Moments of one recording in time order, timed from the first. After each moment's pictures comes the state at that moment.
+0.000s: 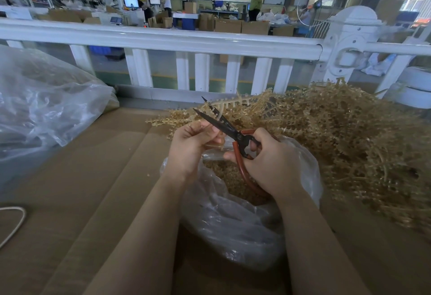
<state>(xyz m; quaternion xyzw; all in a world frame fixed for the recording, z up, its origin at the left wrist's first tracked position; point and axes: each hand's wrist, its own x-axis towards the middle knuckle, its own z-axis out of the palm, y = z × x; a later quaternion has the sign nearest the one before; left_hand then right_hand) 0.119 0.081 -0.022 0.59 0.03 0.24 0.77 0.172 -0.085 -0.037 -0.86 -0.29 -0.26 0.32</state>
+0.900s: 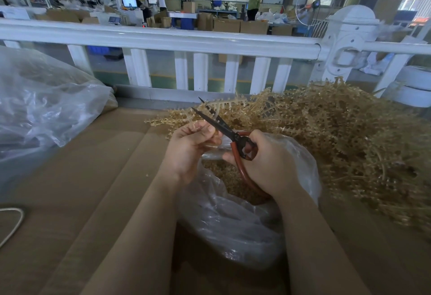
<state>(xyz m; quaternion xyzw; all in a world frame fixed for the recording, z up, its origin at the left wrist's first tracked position) 0.117 0.084 -0.021 0.55 0.00 0.18 0.81 0.179 -0.086 -0.046 -0.85 -0.31 -0.20 0.37</state>
